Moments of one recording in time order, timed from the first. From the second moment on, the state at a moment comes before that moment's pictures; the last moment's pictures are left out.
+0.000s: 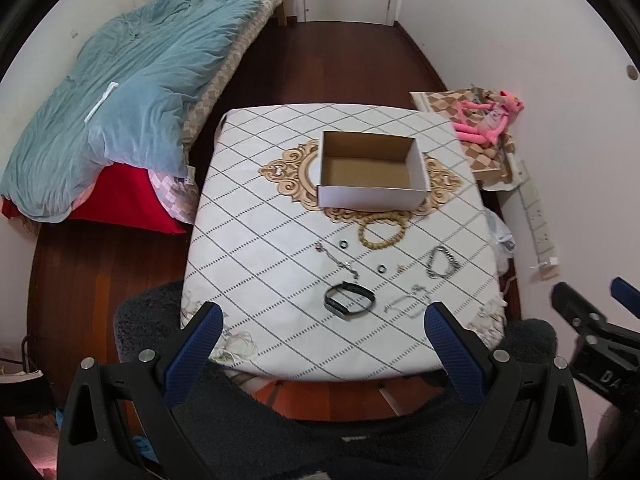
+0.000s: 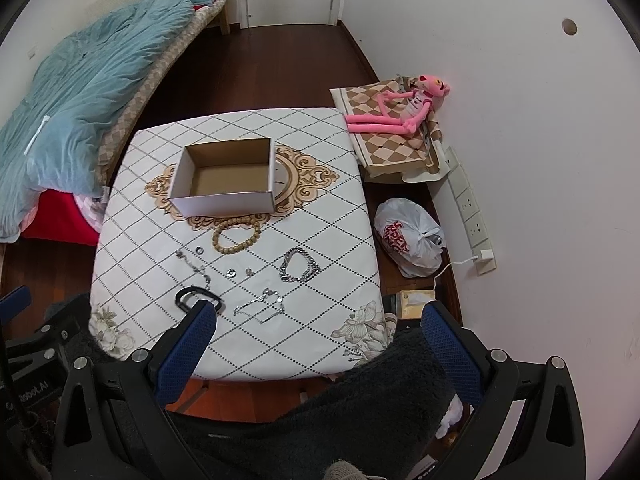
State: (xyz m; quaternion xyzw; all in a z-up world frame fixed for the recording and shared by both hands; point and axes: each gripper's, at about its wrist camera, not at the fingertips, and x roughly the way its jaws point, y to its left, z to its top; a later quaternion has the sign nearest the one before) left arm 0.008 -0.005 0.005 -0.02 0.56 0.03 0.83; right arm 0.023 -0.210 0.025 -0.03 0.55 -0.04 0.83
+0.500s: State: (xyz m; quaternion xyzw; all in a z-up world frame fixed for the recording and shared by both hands) left arm 0.073 0.004 -0.106 0.00 0.60 0.07 0.80; right arm 0.093 -0.238 -0.113 -0.02 0.62 -0.09 0.78
